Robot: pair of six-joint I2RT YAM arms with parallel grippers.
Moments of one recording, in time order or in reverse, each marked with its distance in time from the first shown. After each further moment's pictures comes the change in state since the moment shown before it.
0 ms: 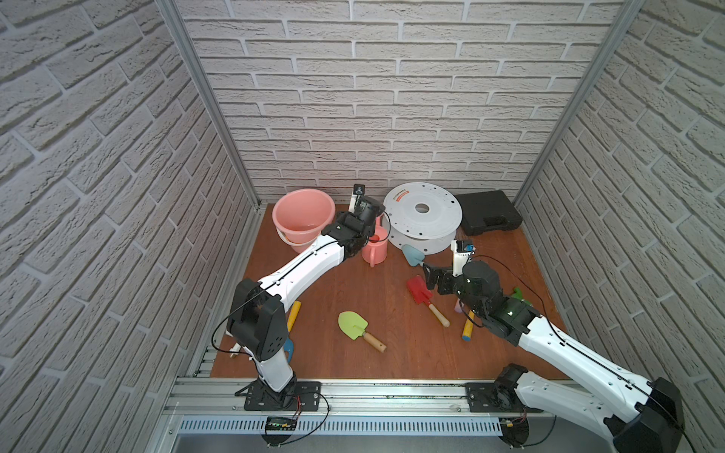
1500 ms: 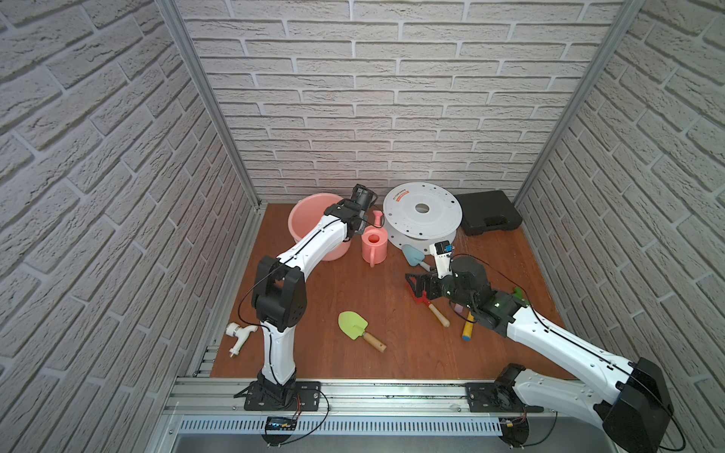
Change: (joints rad) left arm 0.064 0.225 0.225 -0.251 0.115 0.174; right arm 0.002 0.115 0.025 0.030 -0.280 -0.023
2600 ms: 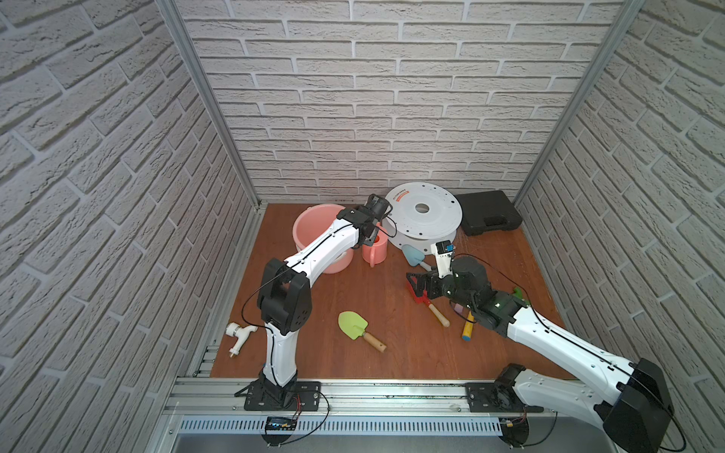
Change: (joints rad) left arm -0.081 0.012 0.027 -0.158 -0.010 -0.053; right arm 0.000 -0.002 0.000 -0.002 0.019 0.000
